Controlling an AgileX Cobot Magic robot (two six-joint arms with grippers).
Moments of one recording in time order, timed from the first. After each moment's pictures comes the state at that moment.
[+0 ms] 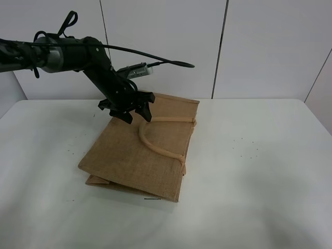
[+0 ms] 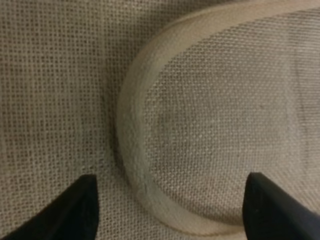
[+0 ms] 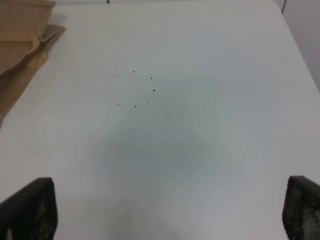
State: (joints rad) left arm -0.35 2.13 -1.72 -0.32 0.81 0.05; right arm 0.01 0.00 -0.49 0.00 1.03 0.00
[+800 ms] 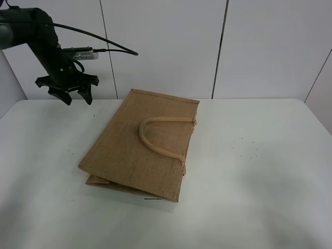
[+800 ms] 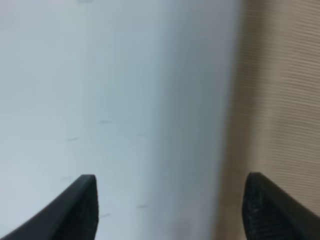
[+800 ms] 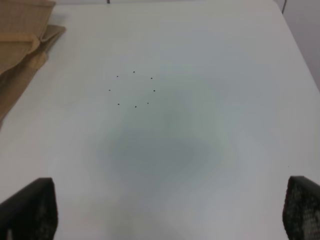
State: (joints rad) left arm -0.07 2.12 -1.89 0.01 1.05 -0.05; right arm 0.01 0.00 -0.49 0.00 1.03 0.00
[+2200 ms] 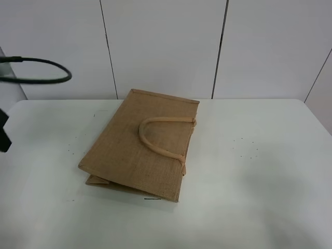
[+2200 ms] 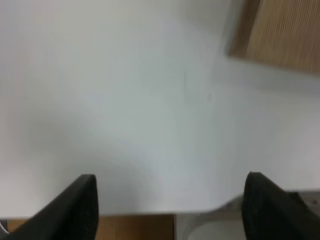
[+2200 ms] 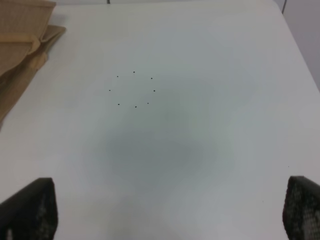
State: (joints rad) left arm -0.03 1.07 -0.99 0.04 1.17 -0.03; right arm 0.01 0.00 -0.49 0.00 1.03 0.00
